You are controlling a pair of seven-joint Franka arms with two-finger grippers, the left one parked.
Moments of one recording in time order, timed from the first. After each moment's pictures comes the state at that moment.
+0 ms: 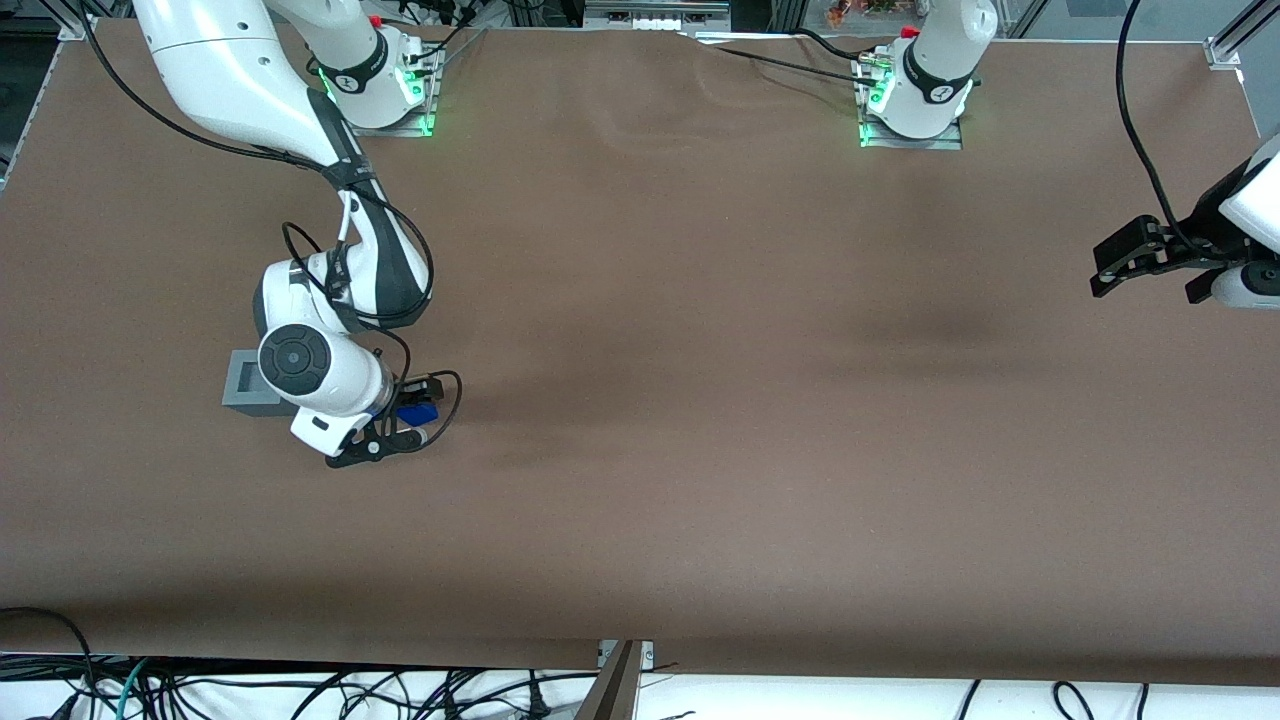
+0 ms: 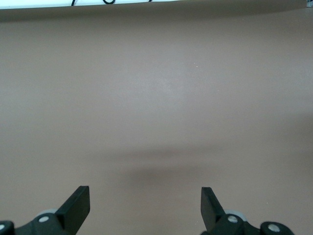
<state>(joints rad) 0.33 0.63 -0.08 -1.62 -0.01 2.14 0.00</state>
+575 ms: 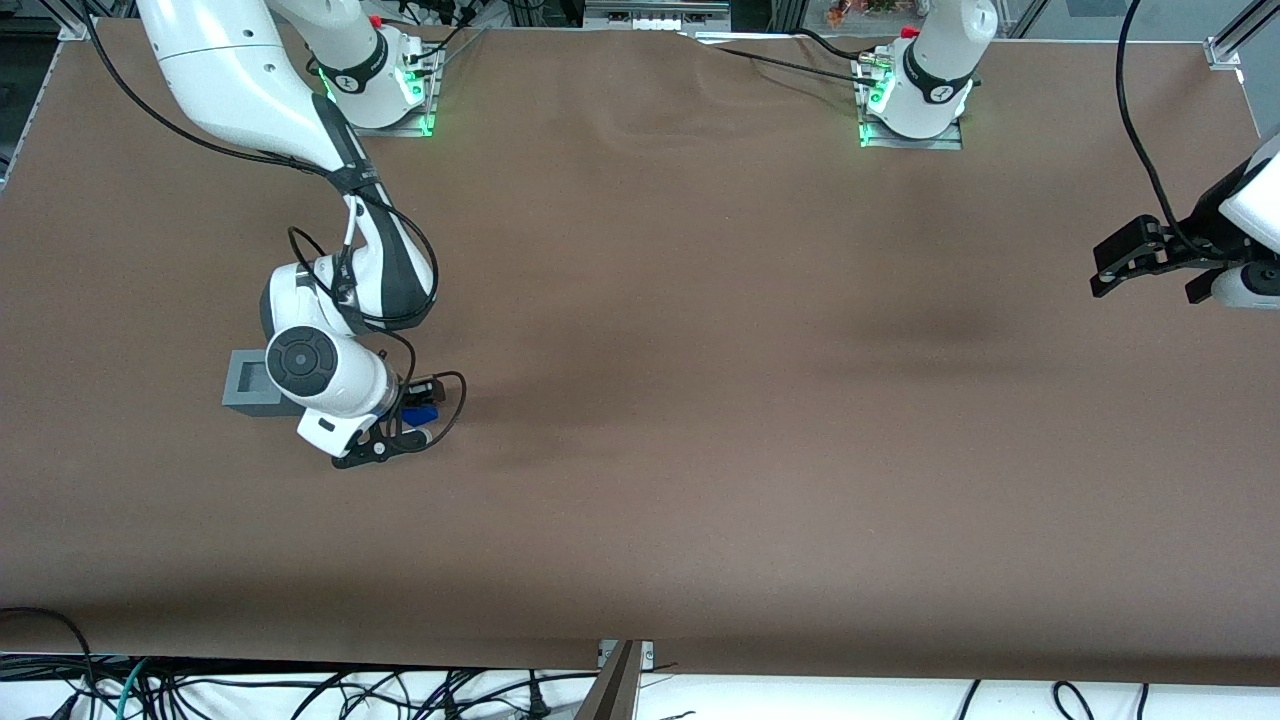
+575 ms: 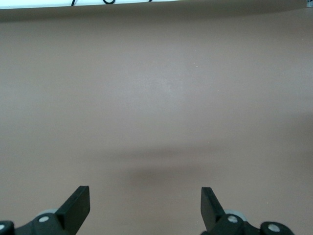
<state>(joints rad) 0.33 0.64 -0.07 -1.63 -0.01 2.16 -0.01</state>
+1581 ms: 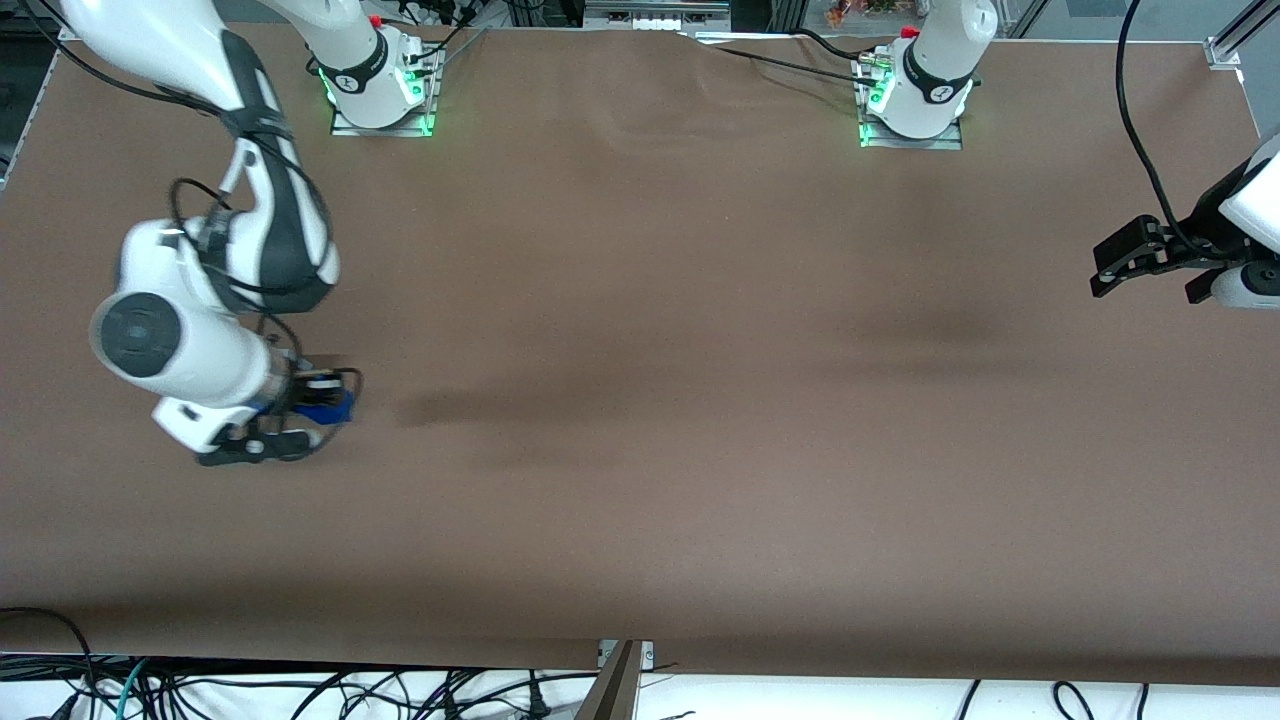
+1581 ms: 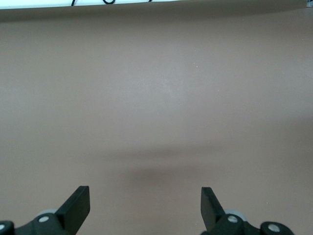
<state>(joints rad) 0.29 0.47 -0.22 -1.55 -0.01 1.91 -0.05</state>
